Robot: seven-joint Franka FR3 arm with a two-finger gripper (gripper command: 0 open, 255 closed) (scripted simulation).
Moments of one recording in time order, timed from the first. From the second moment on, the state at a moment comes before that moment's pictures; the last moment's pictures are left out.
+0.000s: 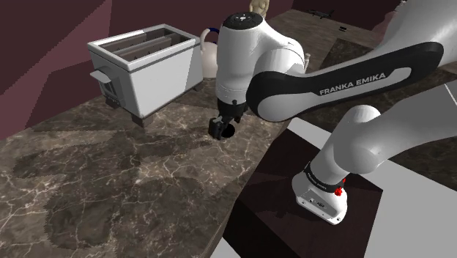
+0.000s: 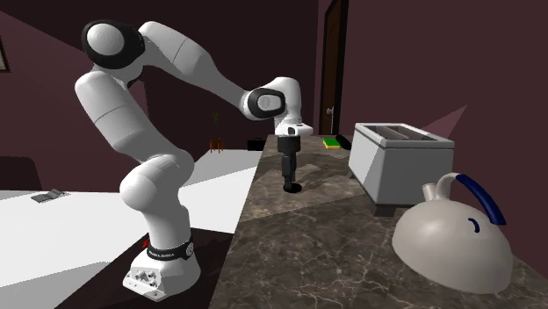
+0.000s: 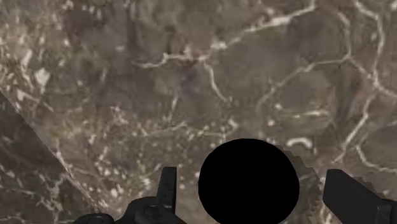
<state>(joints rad) 0.15 -0.54 0.50 -2.61 0.10 2.11 0.51</state>
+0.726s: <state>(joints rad) 0.15 -0.53 0.51 -2.62 0.10 2.13 0.51</state>
